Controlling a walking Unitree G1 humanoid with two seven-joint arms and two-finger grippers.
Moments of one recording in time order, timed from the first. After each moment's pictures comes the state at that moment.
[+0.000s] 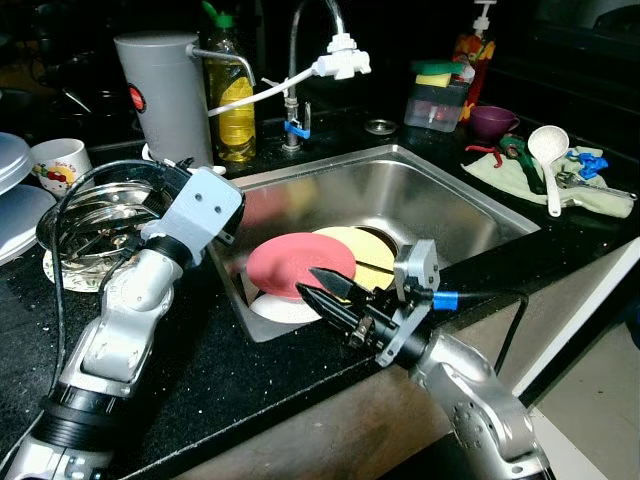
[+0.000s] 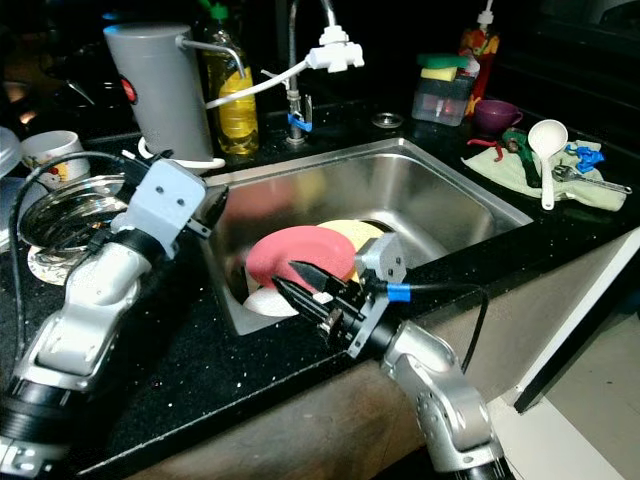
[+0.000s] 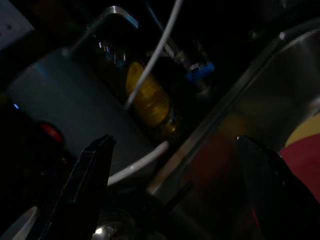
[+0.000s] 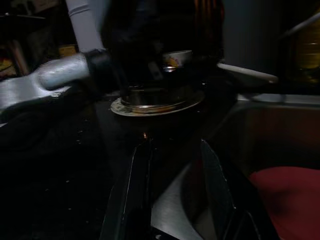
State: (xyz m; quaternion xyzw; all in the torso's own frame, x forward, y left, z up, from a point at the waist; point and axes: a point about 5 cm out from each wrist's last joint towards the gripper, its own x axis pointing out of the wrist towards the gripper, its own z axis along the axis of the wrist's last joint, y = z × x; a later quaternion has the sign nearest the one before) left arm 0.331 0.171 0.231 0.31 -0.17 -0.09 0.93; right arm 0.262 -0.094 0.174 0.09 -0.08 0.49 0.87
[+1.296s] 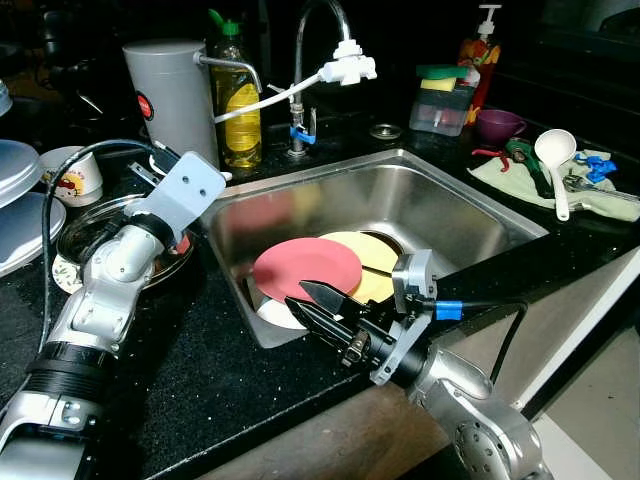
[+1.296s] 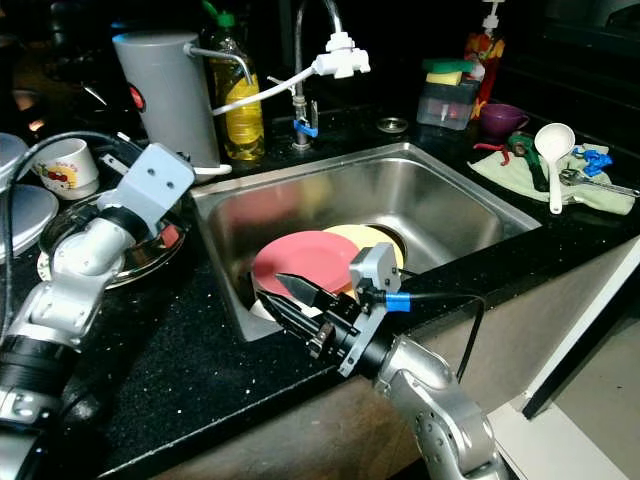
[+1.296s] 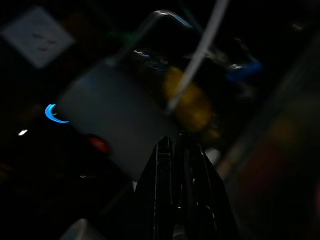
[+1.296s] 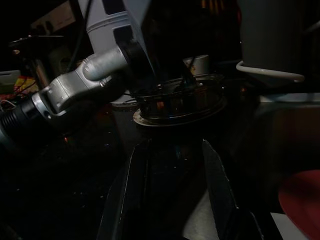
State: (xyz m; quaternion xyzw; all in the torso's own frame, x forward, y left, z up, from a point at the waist) left arm 0.353 0.201 0.255 0.34 -0.19 -0.05 0.92; right arm 0.247 -0.085 0.179 0.14 -0.06 0.49 0.86
